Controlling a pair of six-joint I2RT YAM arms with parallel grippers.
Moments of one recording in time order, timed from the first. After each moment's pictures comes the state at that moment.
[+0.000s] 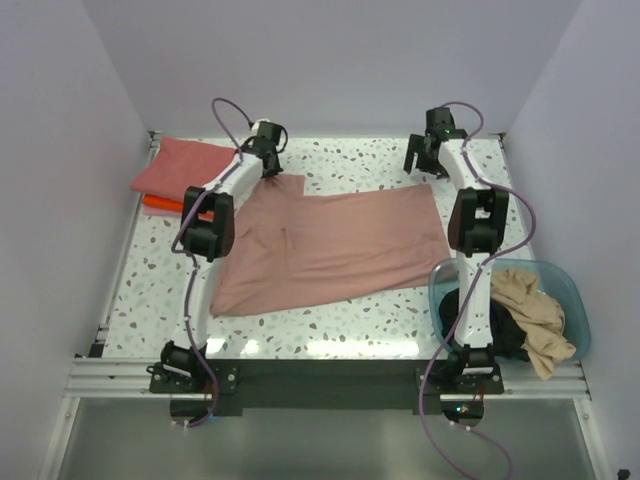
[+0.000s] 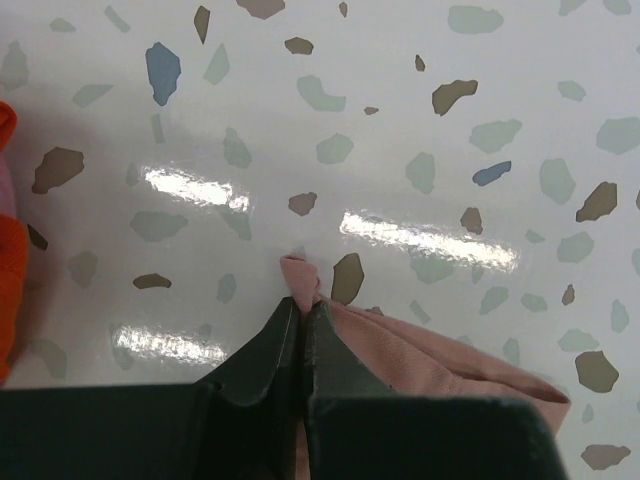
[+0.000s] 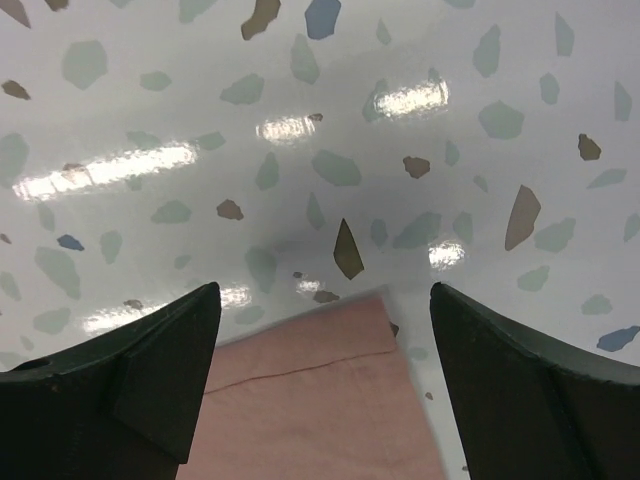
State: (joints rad) left arm -0.27 2.52 2.15 -0.49 -0.32 -0.43; right arm 0.04 2.47 2.26 -0.77 0.14 0.23
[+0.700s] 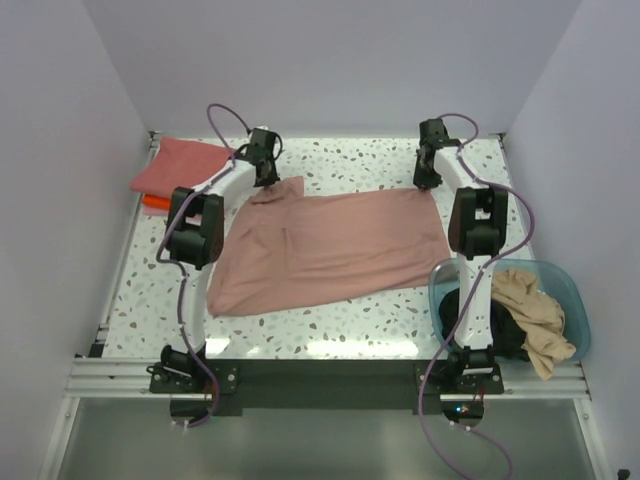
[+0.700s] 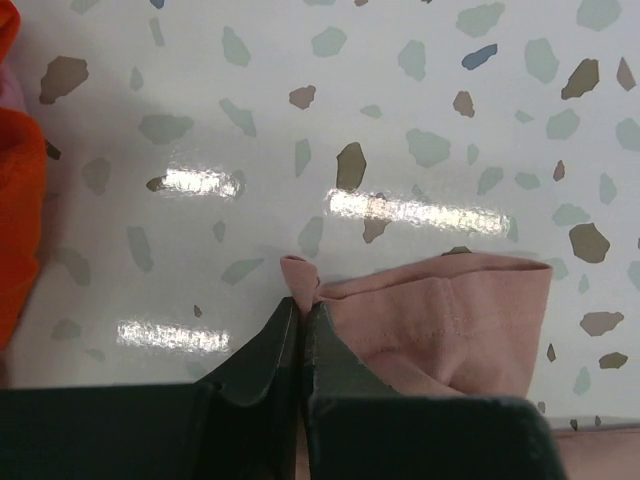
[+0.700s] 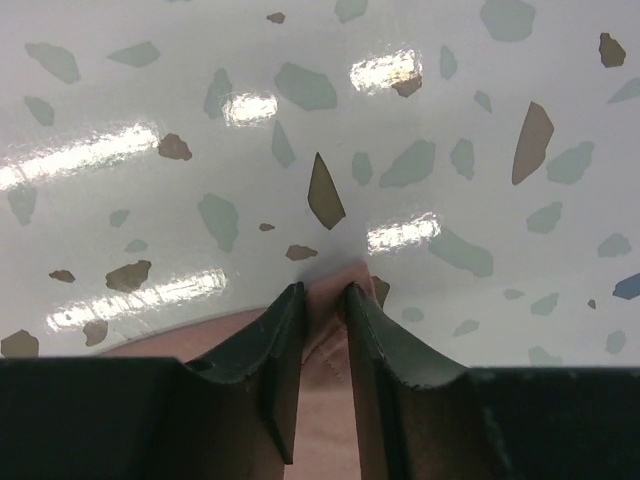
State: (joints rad) left arm -0.27 2.32 1.84 -0.39 -0.24 -0.39; right arm 0.06 2.42 2.06 -0.71 0.23 0.24
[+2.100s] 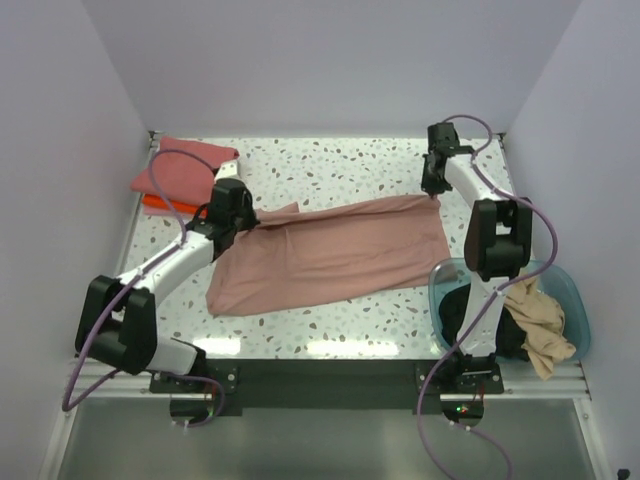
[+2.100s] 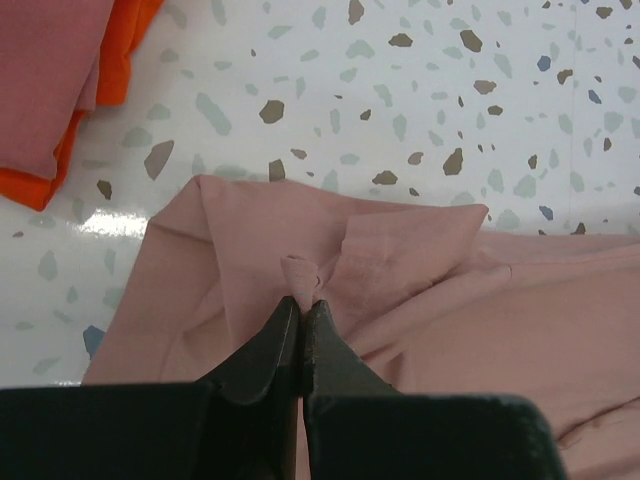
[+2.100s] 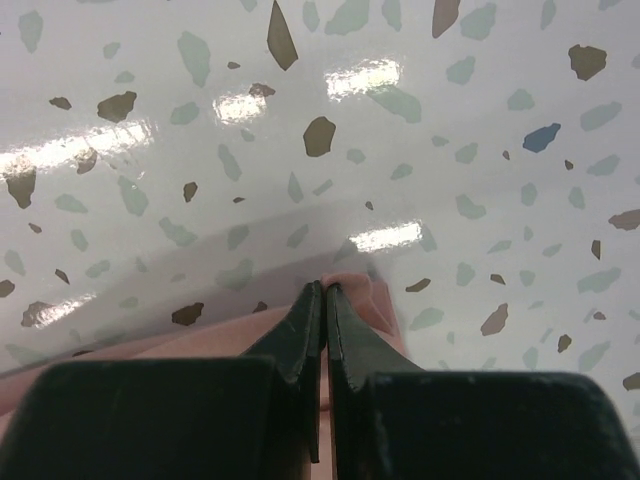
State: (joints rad) left arm -0.33 1.45 0.91 -0.09 -0.21 -0.47; right arm 0.07 2.09 1.71 -0.65 0.24 0.22
